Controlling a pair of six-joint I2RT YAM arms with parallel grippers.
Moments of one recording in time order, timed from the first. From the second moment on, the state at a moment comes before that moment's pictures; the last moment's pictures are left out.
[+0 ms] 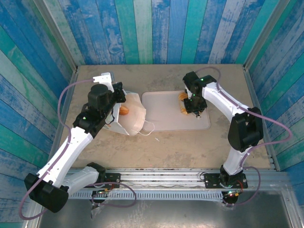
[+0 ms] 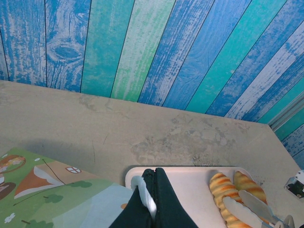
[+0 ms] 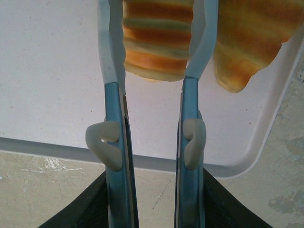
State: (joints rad) left arm -0.43 1.01 0.97 -0.21 -0.16 -0.40; right arm 0.44 1.79 1.52 -1.17 0.04 0.27
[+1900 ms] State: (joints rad) left arm -0.43 1.02 0.96 -0.27 -0.17 -0.36; right arm 0.51 1.25 1.25 -0.82 -0.36 0.06
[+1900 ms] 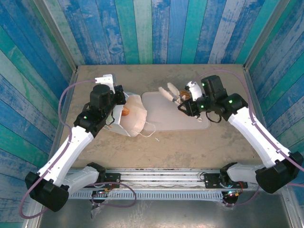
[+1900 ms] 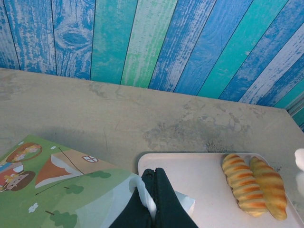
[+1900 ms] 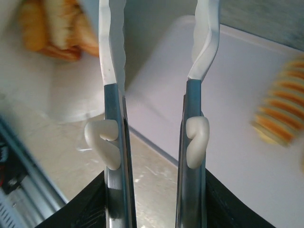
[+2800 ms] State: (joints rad) left arm -0.43 1.03 0.97 -0.26 -0.11 -0.37; right arm 0.94 1.72 1.45 -0.82 -0.02 -0.21
